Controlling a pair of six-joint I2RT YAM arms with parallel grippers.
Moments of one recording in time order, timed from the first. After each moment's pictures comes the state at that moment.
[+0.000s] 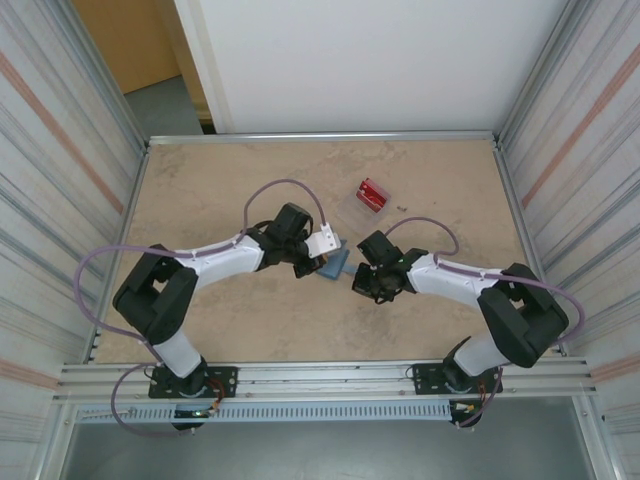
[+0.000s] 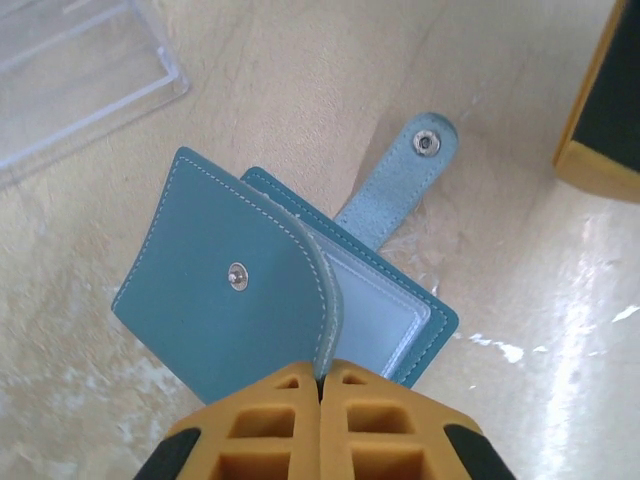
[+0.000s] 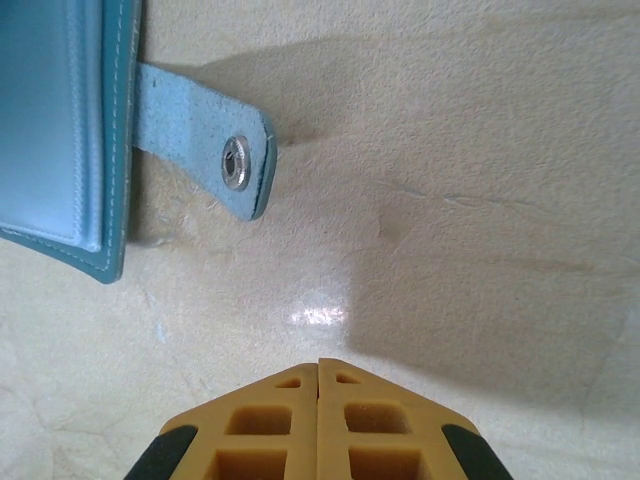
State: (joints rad) left arm -0.69 1.67 0.99 -0.24 0.31 0.50; right arm 0.70 1.46 0.72 -0.41 -0.11 0.99
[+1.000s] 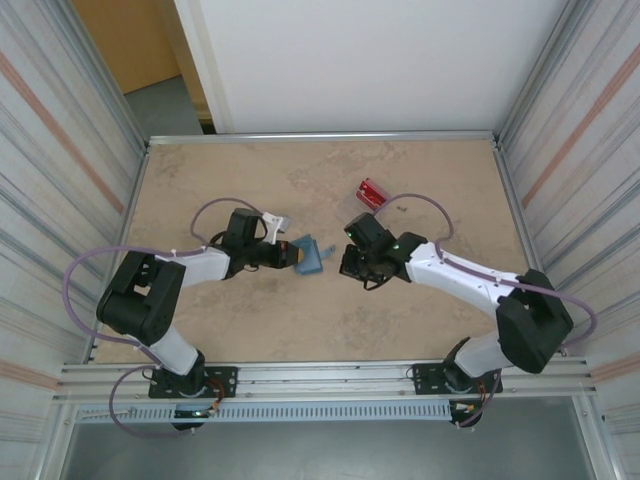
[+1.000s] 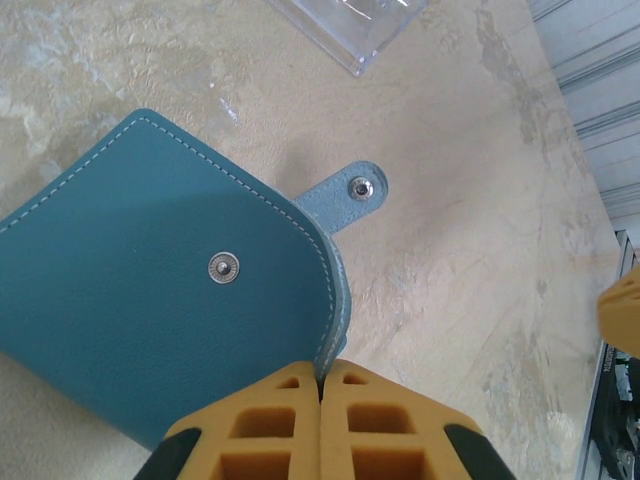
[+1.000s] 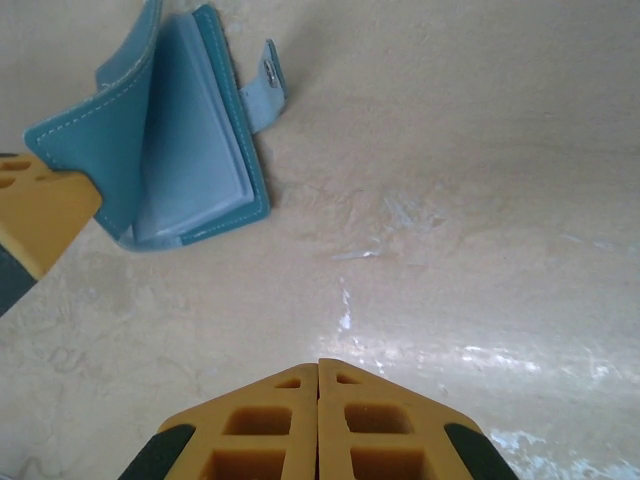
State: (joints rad) left arm -0.41 1.62 0.69 0.16 0.67 -0.33; right arm 0.78 1.46 0.96 -0.56 -0.04 0.99
